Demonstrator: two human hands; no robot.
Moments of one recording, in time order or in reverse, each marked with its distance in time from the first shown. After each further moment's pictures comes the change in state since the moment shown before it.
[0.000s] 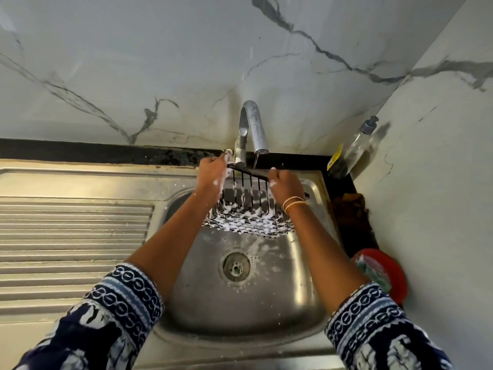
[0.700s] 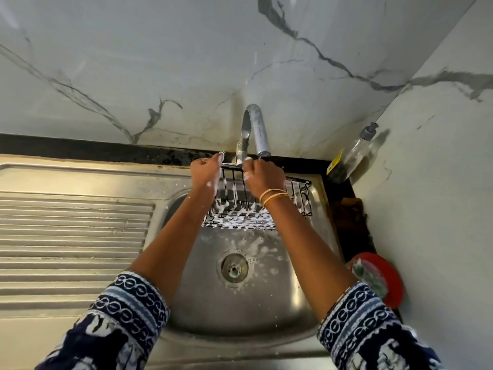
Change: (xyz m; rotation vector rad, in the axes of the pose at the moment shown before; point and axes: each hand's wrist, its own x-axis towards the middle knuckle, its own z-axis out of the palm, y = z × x) left_hand -0.001 0.006 -0.012 -0.143 0.100 -0.061; right_hand -0.004 -0.054 0.001 -0.284 0.087 -0.271
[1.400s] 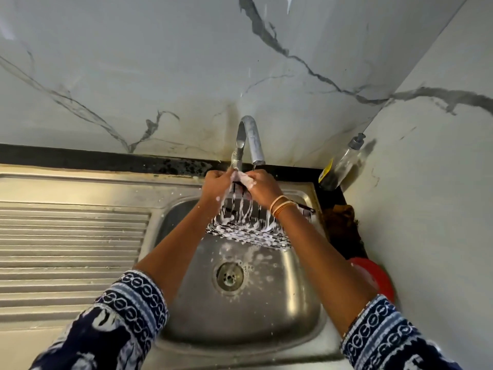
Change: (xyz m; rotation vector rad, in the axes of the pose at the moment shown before) left_hand -0.010 -0.011 0.007 0.224 -0.258 0.110; right_hand -0.010 0.007 -0.018 0.438 -0.285 0.021
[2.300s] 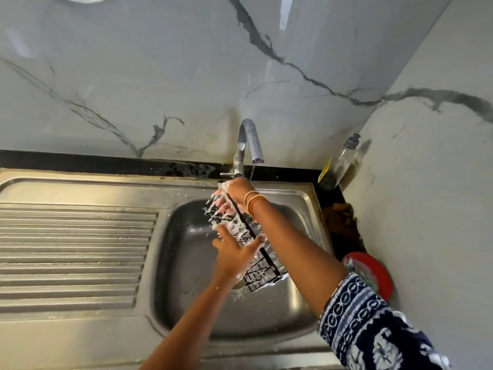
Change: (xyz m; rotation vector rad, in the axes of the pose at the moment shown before) left_hand -0.127 -0.081 0.015 0.304 -0.079 -0.111; right_hand -0.003 -0.046 0.040 0.541 -0.270 0.480
